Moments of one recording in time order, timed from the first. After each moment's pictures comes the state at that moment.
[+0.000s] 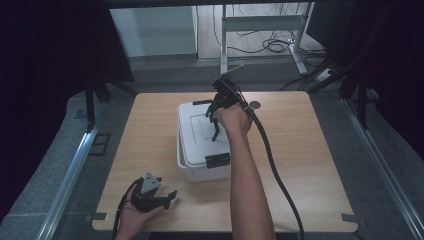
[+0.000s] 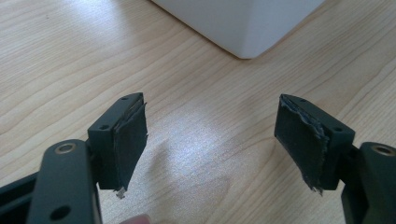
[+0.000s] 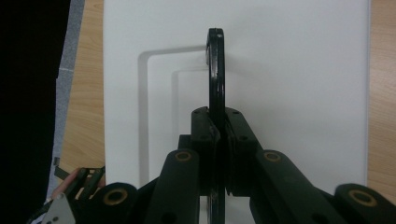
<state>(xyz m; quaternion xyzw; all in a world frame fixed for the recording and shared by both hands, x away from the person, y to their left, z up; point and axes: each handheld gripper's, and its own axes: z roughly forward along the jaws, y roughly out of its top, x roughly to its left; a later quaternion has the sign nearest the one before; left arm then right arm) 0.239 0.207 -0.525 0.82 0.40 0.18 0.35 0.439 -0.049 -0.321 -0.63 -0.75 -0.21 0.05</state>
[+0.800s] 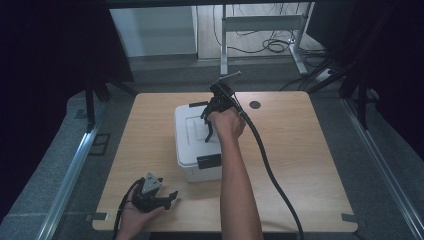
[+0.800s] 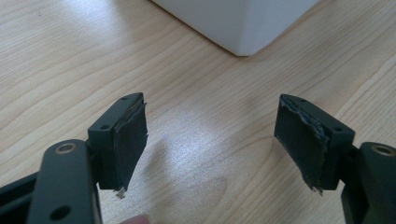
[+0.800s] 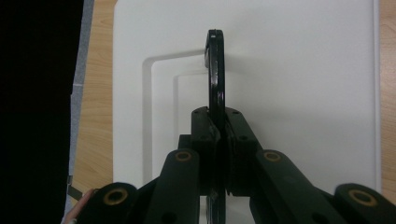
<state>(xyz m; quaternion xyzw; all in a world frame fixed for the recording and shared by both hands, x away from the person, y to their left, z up) 0.240 0.205 -0.527 0.83 0.40 0.17 0.35 0.443 -0.038 -0.342 -0.65 -0.72 -0.24 0.06</state>
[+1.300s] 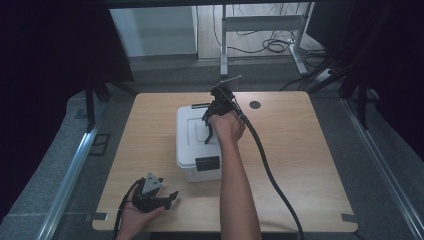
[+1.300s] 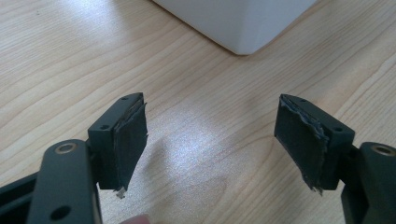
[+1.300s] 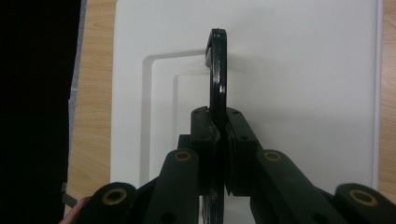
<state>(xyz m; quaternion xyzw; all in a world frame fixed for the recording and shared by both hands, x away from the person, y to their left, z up) 0.240 0.205 -0.528 0.83 0.40 0.17 0.35 0.443 -0.040 -0.355 -0.66 -0.71 -0.24 0.06</state>
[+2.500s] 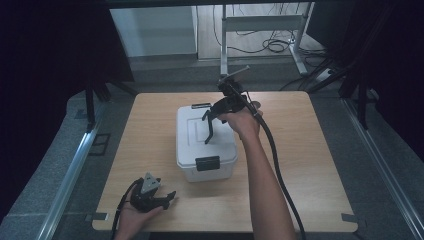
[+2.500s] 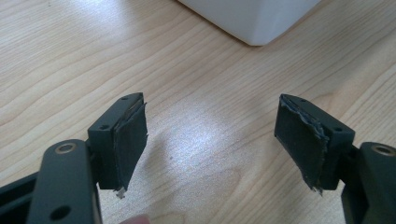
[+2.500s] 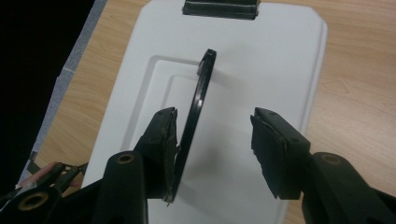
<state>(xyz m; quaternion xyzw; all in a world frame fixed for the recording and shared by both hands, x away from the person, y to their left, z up) 0.240 0.210 -0.530 0.83 0.41 0.18 0.34 0.434 -0.069 -0.327 -0.56 -0.78 -0.28 0.00</state>
